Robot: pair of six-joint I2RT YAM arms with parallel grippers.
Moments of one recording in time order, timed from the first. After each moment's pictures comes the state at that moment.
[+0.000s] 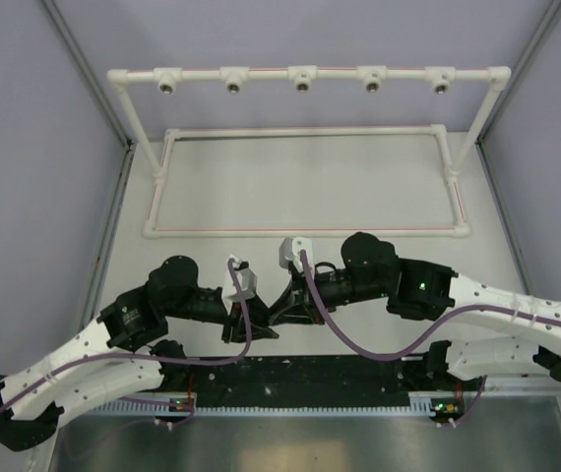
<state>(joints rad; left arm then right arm) -0.98 0.62 0.77 -0.43 0.66 -0.05 1.25 1.09 1.10 -0.29 -0.38 0.08</state>
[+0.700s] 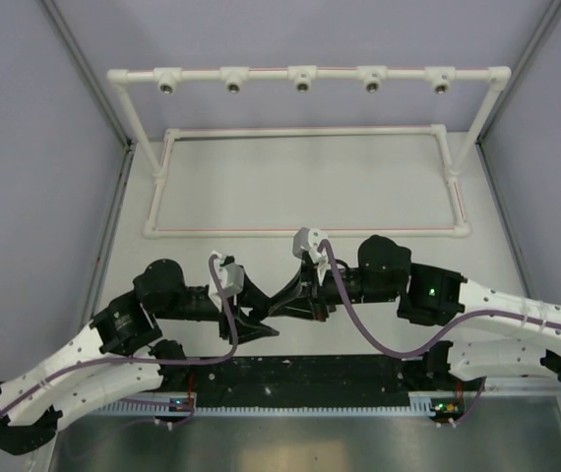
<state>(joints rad) -0.98 0.56 0.76 -0.33 0.61 -0.10 1.26 1.04 1.05 -0.17 -0.28 0.16</state>
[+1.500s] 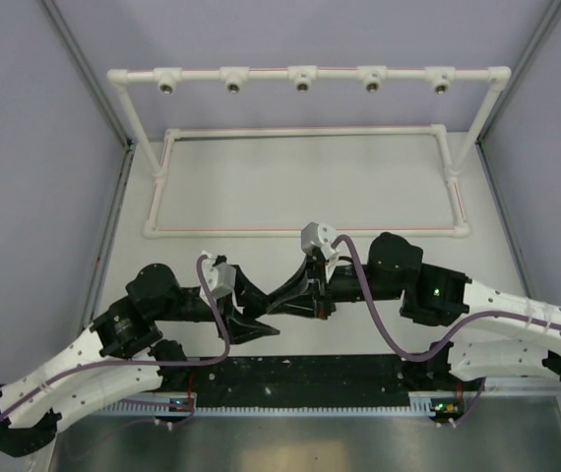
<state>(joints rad) -0.98 0.53 0.72 -0.22 0.62 -0.15 1.26 1.01 1.04 -0.09 -0.30 0.18</state>
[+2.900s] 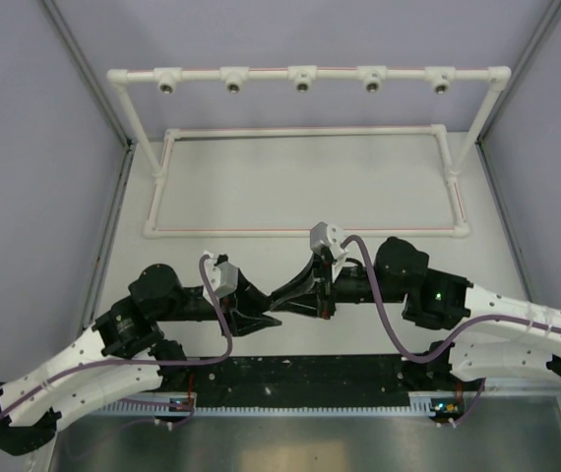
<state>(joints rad) -0.98 0.54 0.71 -0.20 0.57 -0.13 1.25 0.97 0.97 0.01 -0.30 0.21</state>
